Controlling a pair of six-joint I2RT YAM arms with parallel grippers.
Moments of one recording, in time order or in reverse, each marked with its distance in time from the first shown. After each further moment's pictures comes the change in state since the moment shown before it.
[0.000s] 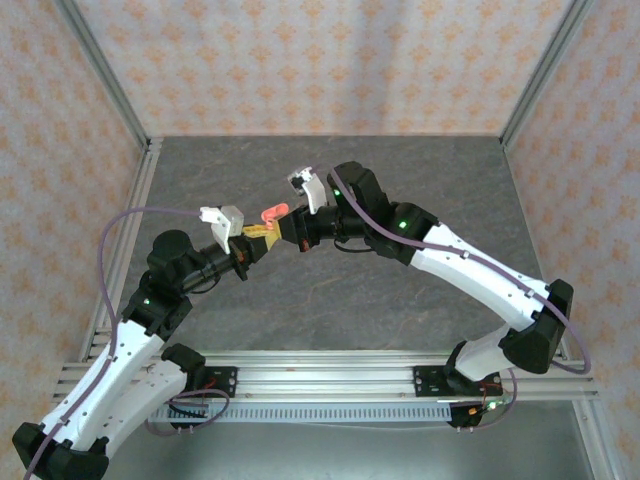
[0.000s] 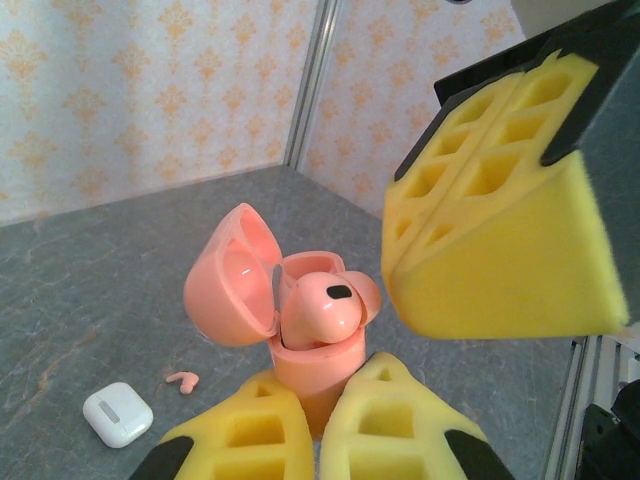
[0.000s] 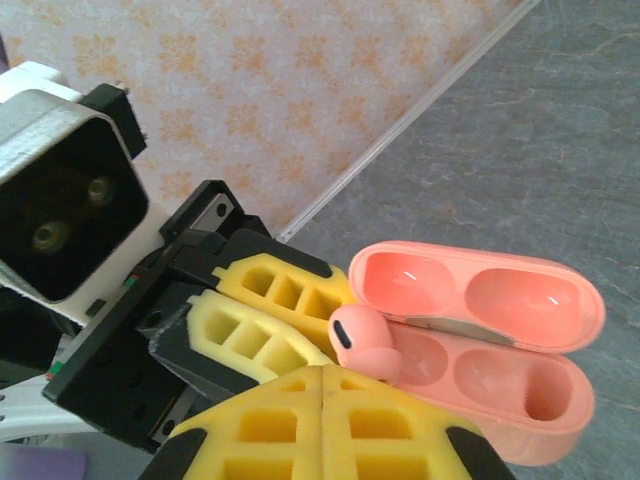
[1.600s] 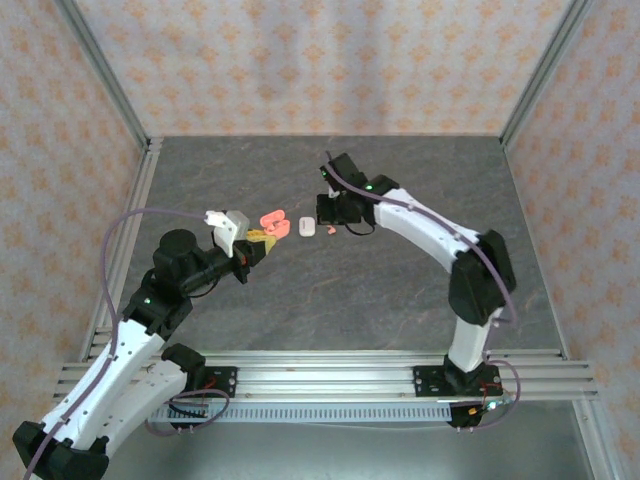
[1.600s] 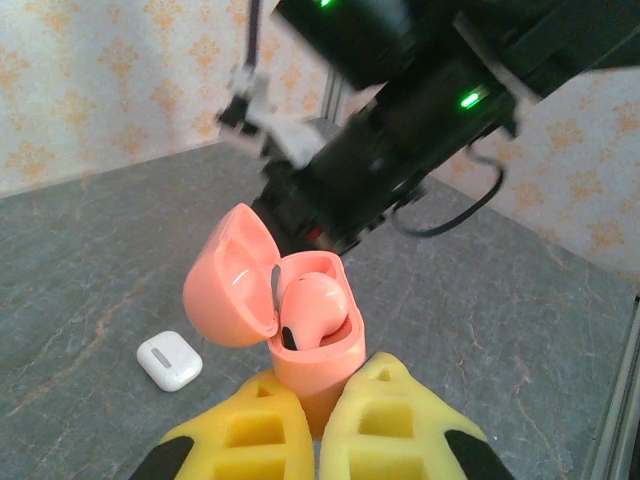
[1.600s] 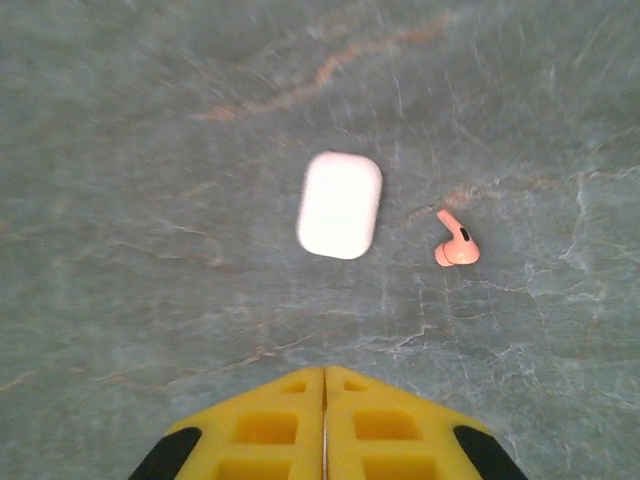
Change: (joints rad) left arm 0.000 0.008 0.000 -0.113 -0.060 0.109; right arm -0.254 0.417 0.085 -0.233 0.311 0.106
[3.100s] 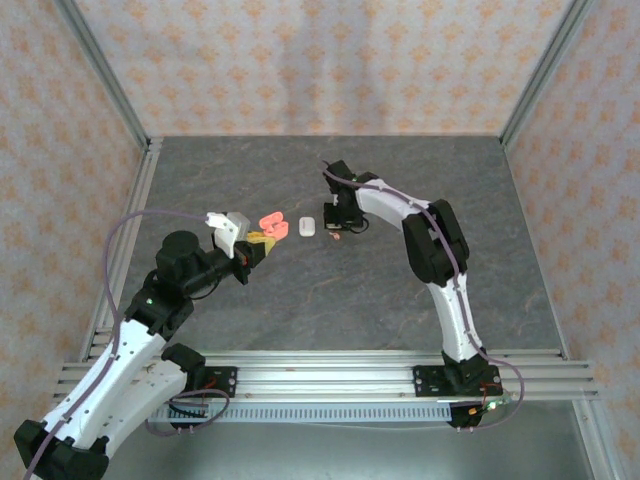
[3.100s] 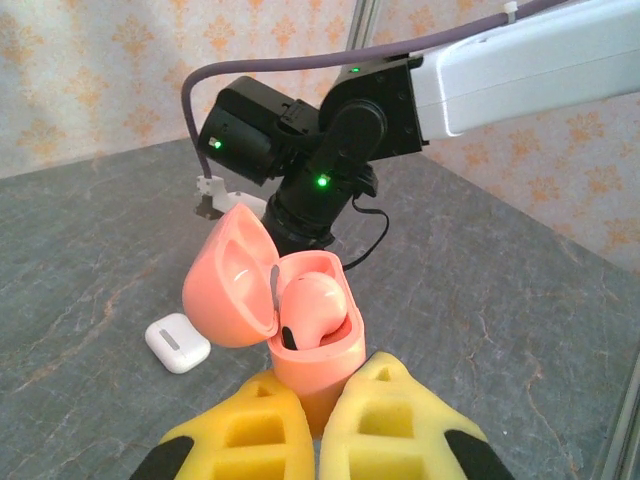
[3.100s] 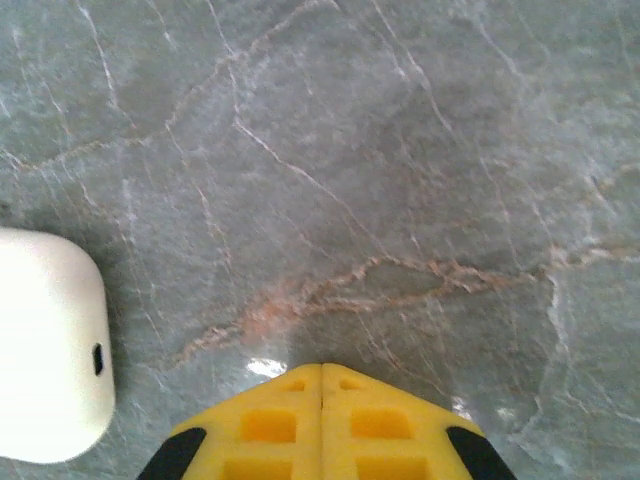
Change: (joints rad) left arm 0.000 -0.003 -0.024 0.000 -0.026 -0.016; right arm -0.123 0.364 0.148 -0.053 -0.047 -0.060
